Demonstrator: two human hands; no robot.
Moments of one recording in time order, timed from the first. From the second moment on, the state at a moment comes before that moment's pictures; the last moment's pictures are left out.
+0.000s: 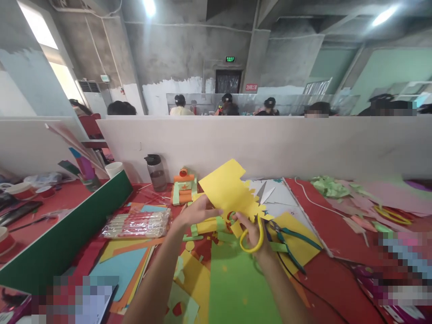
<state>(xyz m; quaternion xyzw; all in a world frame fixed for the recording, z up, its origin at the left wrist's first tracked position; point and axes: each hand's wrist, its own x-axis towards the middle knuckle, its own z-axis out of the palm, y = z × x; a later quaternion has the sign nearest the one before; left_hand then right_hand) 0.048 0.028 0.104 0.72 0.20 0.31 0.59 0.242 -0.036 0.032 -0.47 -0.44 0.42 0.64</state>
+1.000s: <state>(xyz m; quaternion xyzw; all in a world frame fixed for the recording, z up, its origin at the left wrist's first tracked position) 0.029 0.055 0.084 0.52 0.48 0.58 0.41 0.205 -0.004 0.100 -0.47 -0.72 0.42 0.30</state>
